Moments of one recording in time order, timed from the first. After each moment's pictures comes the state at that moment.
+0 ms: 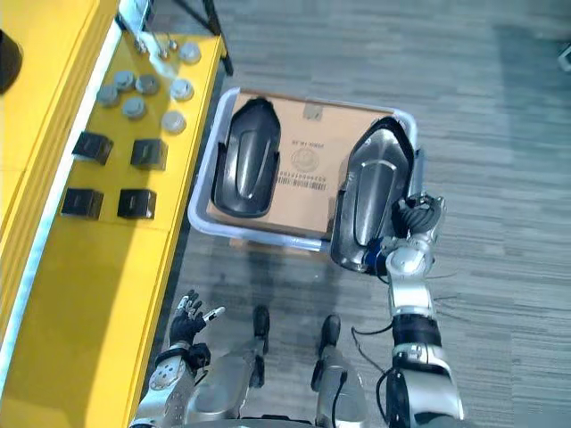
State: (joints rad) left arm 0.16 0.05 -0.07 0.41 -0.26 -0.21 0.20; right arm -0.37 -0.18 -0.24 0.33 -0.26 0.05 -0.51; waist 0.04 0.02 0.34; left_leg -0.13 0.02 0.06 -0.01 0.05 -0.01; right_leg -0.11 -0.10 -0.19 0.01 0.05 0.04
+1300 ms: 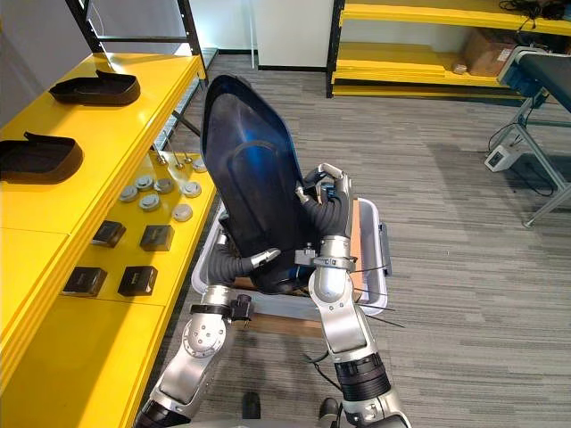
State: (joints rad) left arm 0.02 0.03 -0.41 -0.08 0.01 -0.20 0.31; right arm -0.23 0.03 0.23 -0.15 -0.41 -0.04 -0.44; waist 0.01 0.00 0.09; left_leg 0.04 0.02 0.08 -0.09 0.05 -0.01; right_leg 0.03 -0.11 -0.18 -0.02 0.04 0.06
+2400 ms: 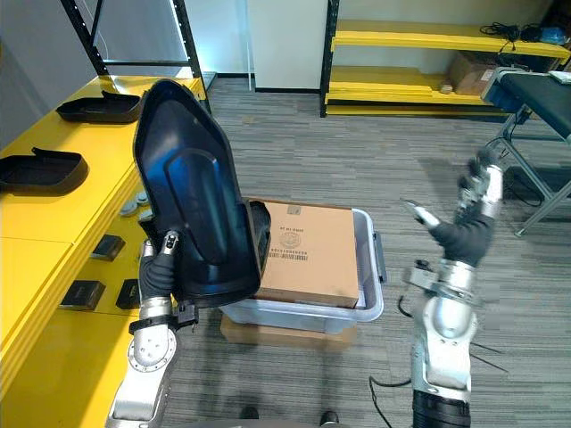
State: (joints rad) left arm 0.22 0.02 -0.06 -0.29 0.17 -0.16 0.31; right arm 0.02 -0.16 -0.35 -0.20 0.22 -0.28 -0.22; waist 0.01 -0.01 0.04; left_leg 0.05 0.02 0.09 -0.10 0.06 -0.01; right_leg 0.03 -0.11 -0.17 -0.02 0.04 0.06
